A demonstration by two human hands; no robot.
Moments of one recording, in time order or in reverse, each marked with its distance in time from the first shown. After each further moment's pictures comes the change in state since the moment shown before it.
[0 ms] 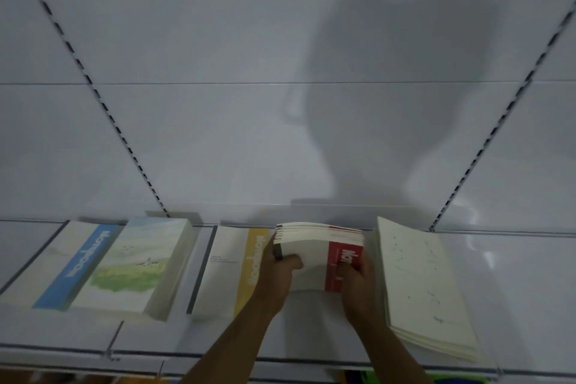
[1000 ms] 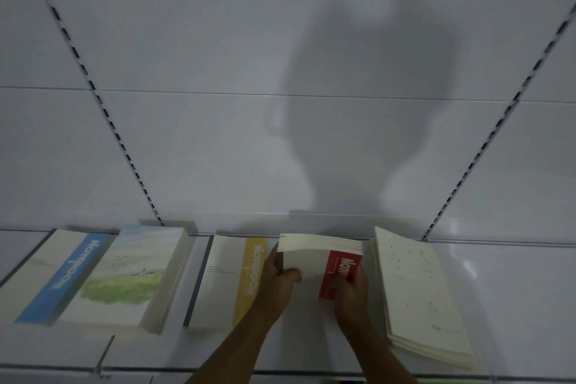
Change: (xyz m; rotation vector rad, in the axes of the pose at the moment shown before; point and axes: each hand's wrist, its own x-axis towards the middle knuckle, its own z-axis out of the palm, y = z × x) left_hand 0.006 -0.015 -0.010 0.035 -0.072 -0.023; right_hand 0.001 0.027 0.011 -0.068 0.147 0.019
